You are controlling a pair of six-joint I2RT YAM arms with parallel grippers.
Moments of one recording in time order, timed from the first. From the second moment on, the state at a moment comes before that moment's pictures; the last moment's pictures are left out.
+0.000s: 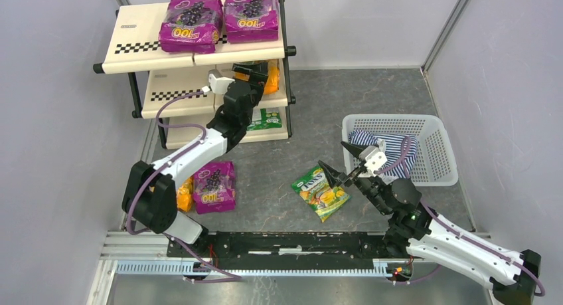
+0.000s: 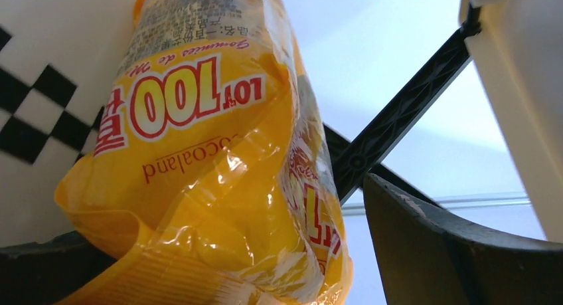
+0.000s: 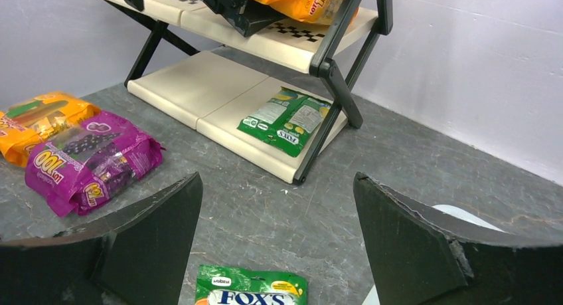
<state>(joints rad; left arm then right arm) -0.53 1.52 1.11 0.35 -0.53 -1.28 0.99 0.48 0.36 0.31 0.26 -0.12</state>
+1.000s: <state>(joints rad) -0.53 1.17 0.96 -0.02 -0.23 -1.28 0.99 0.51 0.35 0.34 0.26 -0.11</state>
